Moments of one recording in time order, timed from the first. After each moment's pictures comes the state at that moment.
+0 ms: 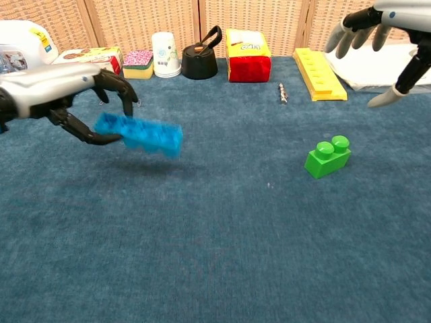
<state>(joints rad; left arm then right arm) -0.63 -1.43 -0.14 -1.61 1.33 0.98 0.24 0.68 -1.18 0.13 -1.79 -1.25 1.09 -0.41</state>
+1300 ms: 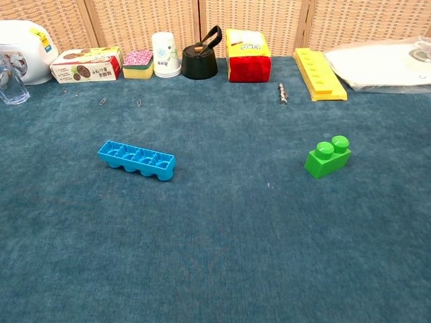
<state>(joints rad) -0.22 -1.08 0.03 -1.78 1.42 1.50 0.16 0.47 -1.19 0.10 -1.75 -1.14 1.34 -0.49</state>
